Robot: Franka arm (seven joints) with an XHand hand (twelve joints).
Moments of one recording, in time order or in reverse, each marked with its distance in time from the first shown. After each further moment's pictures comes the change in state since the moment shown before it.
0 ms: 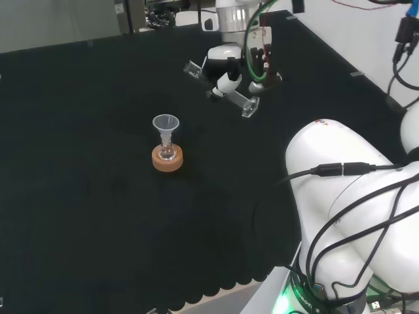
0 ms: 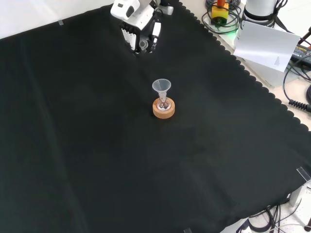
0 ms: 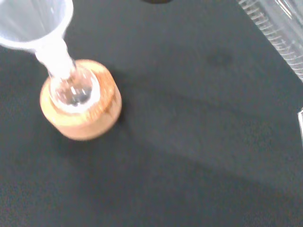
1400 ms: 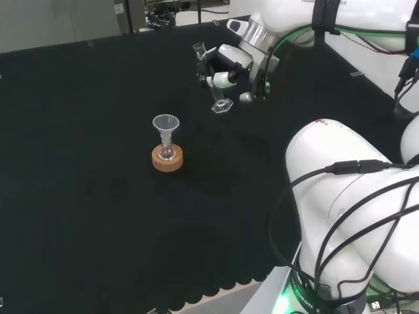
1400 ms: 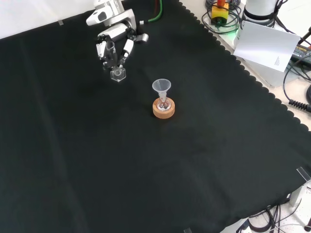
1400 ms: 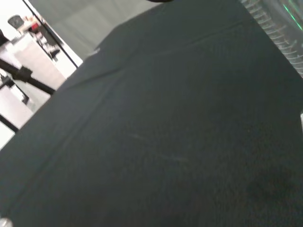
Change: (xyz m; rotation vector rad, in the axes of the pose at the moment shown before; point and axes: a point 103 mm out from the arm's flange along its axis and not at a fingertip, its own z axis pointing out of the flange) arm -0.061 0.102 0.038 -0.424 0.401 -0.089
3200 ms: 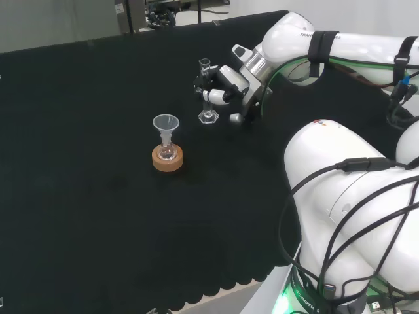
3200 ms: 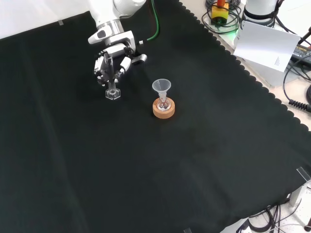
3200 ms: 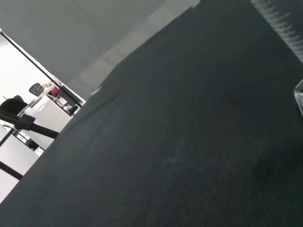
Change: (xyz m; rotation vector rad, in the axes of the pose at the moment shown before) arm -0.034 0.011 0.061 -0.123 0.165 0.041
